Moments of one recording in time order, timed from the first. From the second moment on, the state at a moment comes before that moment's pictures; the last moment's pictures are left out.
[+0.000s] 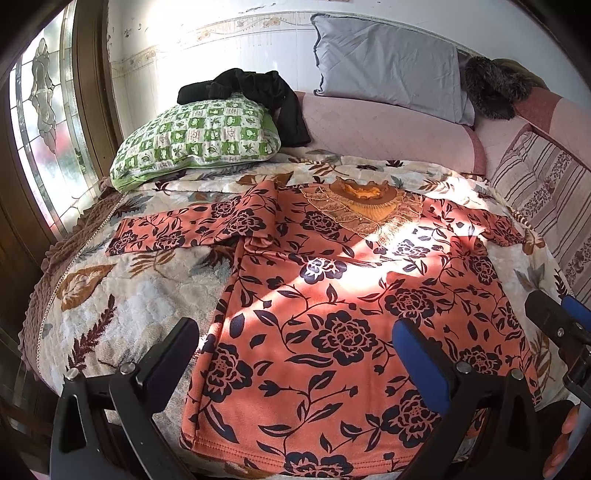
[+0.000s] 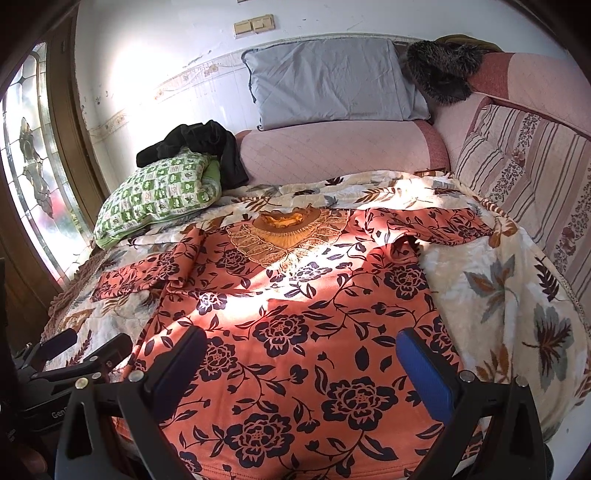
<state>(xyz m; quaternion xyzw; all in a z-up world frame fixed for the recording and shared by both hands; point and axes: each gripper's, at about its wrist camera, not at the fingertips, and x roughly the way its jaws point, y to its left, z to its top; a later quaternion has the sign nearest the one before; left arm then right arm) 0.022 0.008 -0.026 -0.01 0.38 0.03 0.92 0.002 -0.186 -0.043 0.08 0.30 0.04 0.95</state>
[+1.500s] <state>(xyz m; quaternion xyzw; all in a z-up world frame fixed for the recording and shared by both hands) 0.087 0.029 -0.078 -0.03 0.42 0.04 0.91 0.136 -0.365 -0.072 0.34 0.30 0.05 0.89</state>
